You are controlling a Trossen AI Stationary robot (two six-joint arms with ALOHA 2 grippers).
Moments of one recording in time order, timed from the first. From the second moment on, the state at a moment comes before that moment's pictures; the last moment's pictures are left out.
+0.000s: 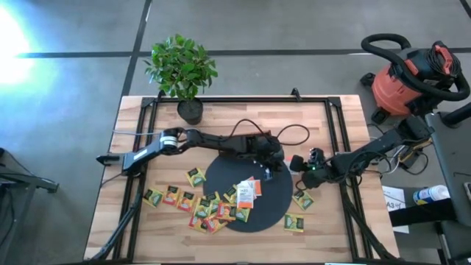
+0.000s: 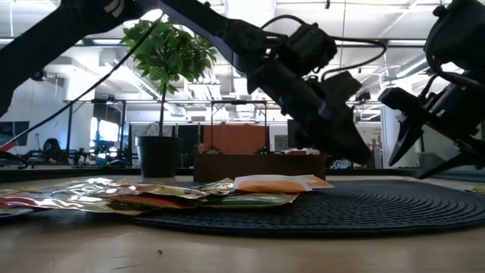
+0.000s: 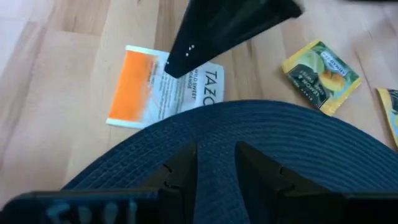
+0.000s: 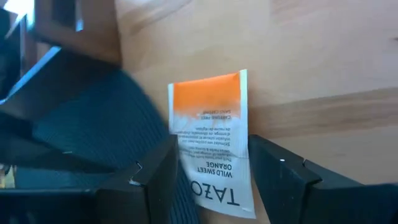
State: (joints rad) left arm 0.06 2.34 1.86 -0.22 0.20 -0.09; right arm 0.36 1.15 0.32 -0.34 0.61 2.05
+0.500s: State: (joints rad) left arm 0.06 2.38 1.88 -0.22 0.20 -0.11; right arm 0.33 1.15 0.32 -0.24 0.59 1.82
